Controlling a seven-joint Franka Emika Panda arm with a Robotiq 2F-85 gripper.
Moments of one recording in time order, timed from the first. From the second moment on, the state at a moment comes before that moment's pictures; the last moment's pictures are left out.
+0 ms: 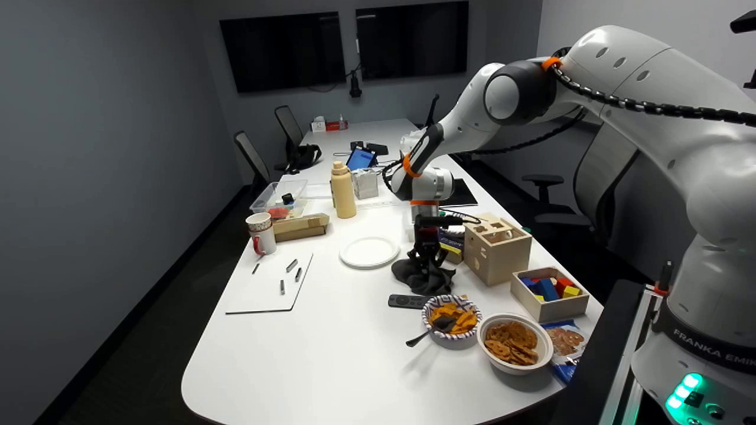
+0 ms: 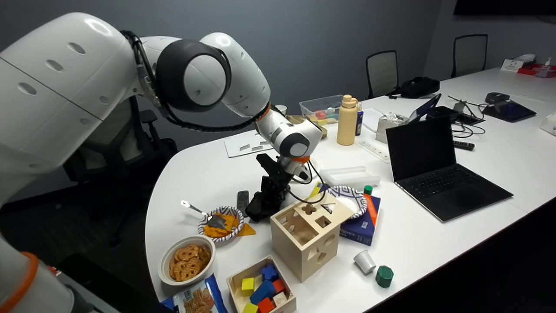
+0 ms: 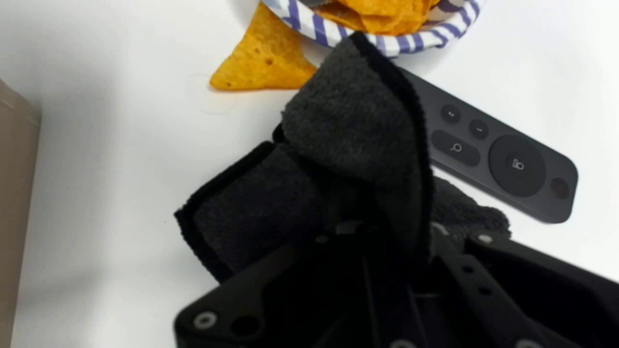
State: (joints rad) arm -0.24 1.00 0.00 -1.49 0.33 1.93 0.04
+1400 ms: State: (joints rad) arm -0.17 0.96 -0.08 -1.52 0.17 2.04 0.13
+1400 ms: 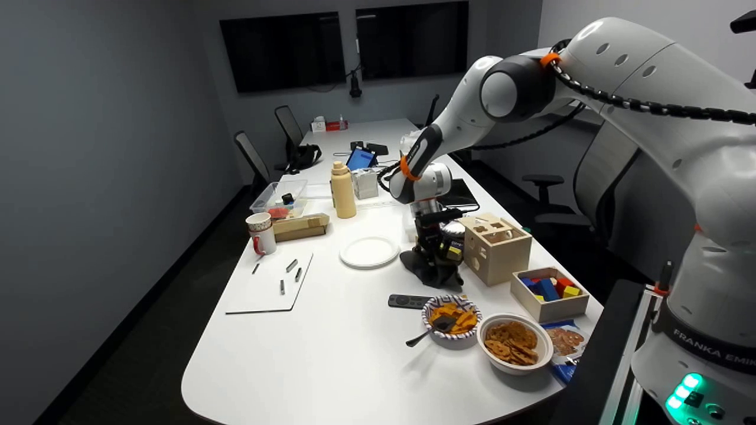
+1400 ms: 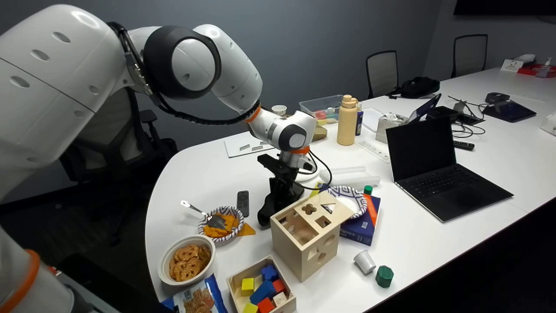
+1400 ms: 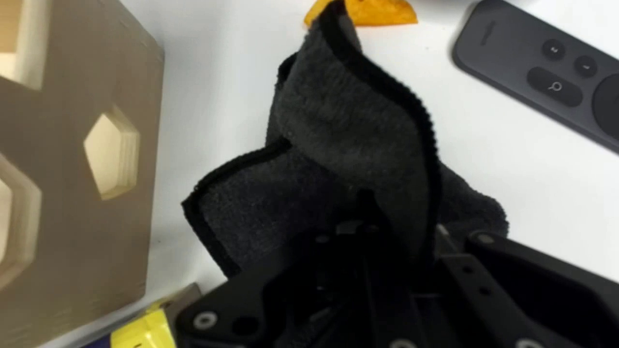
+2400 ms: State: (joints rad) arm -0.19 0.96 -0.05 -1.54 0.19 1.92 0.00
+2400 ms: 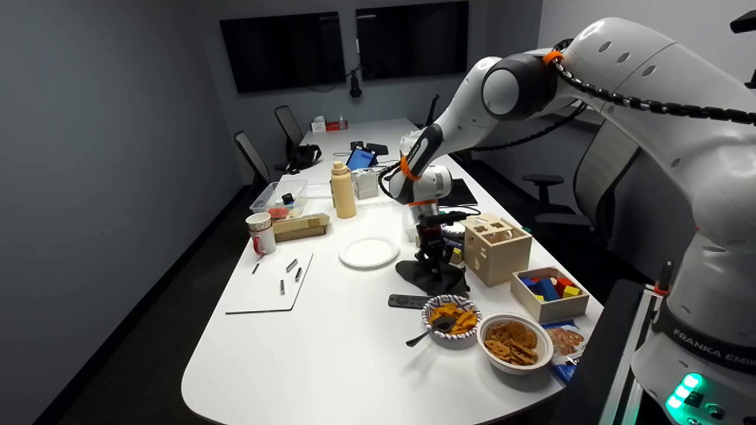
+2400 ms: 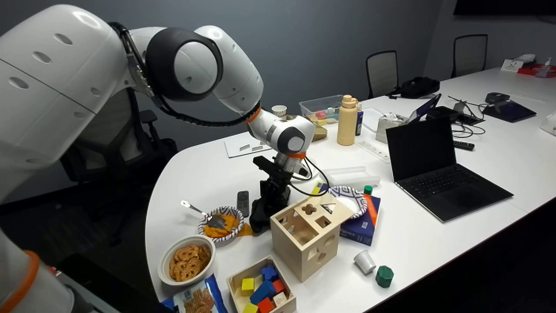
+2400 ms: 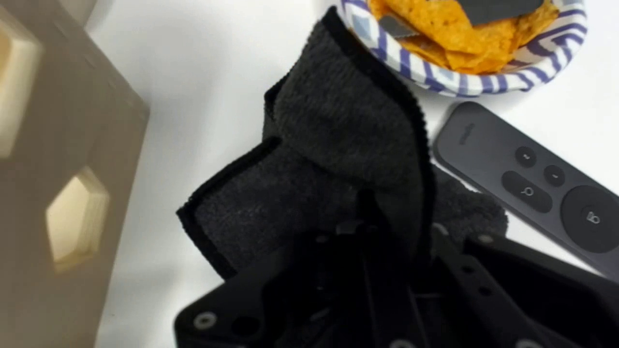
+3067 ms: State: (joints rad) arm -0.22 0.94 -0.10 -1.57 0.19 1.99 0.01
